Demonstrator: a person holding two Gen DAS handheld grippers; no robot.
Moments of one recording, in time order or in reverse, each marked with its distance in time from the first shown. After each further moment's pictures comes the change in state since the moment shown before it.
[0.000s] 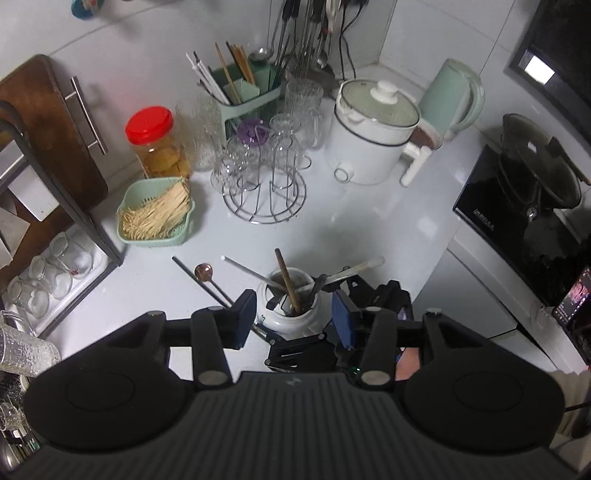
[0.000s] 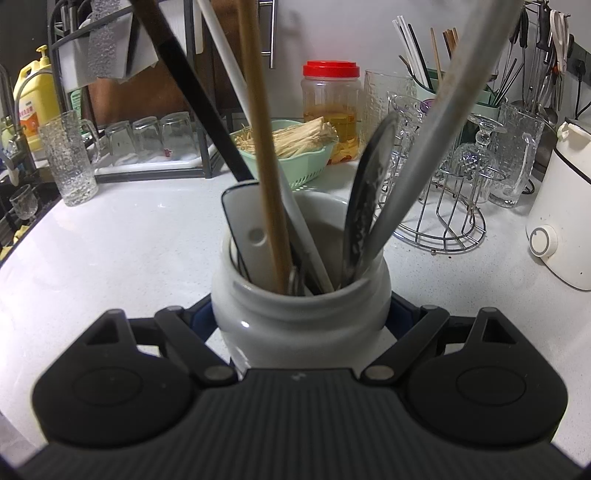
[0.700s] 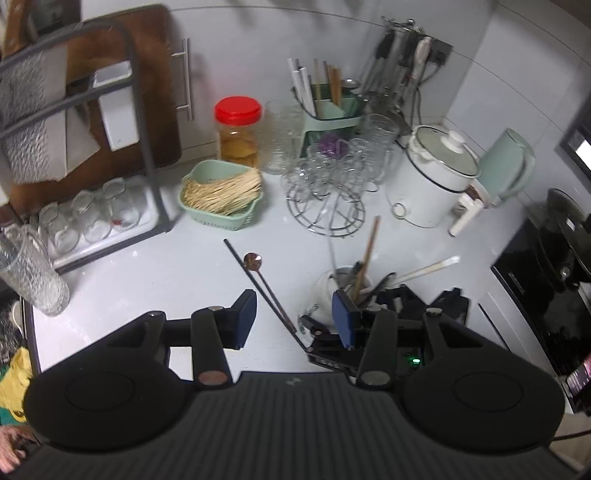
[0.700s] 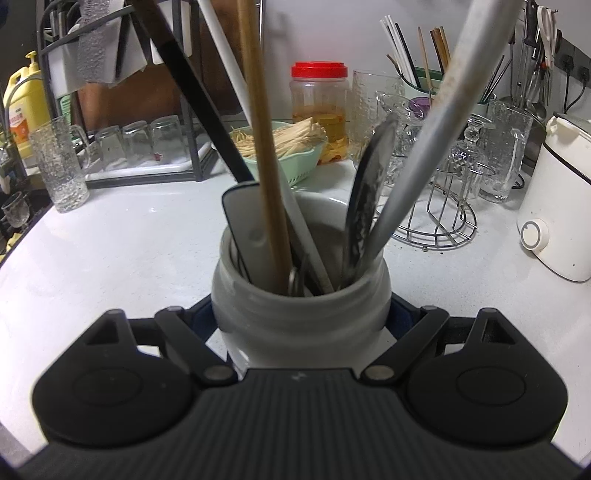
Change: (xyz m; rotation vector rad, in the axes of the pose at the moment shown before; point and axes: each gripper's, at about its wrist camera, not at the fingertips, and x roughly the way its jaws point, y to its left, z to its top) left arm 0.002 0.053 -0.083 -0.256 -0.171 0.096; right arm -0.002 0.002 -0.001 0.027 -0.004 -0.035
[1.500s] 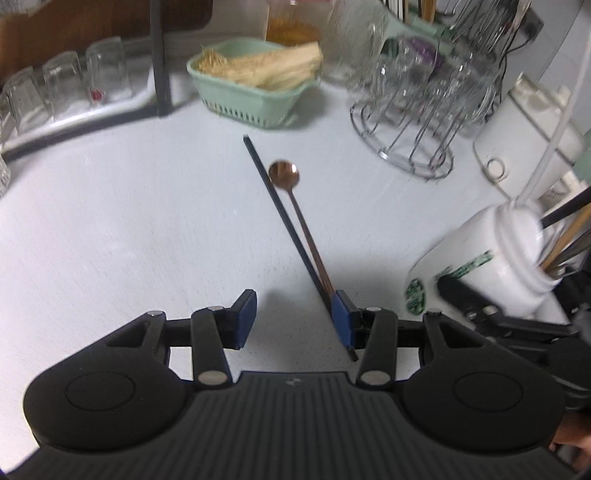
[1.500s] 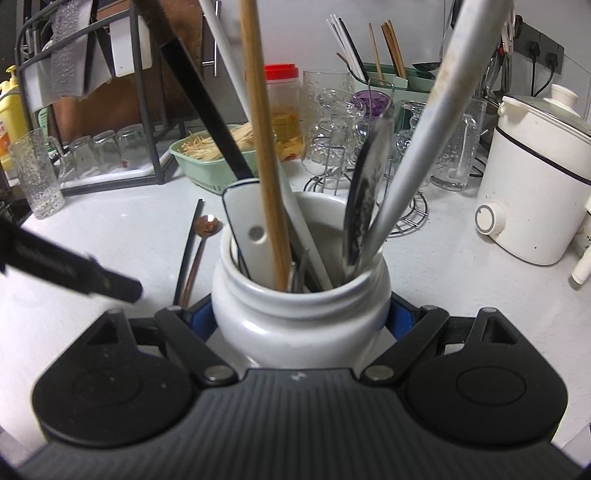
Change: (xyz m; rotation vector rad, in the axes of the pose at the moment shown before) left arm 0.211 0.022 -0.081 -0.185 0.087 0.101; right arm -0.019 -0.044 -0.016 0.041 -0.017 -0.053
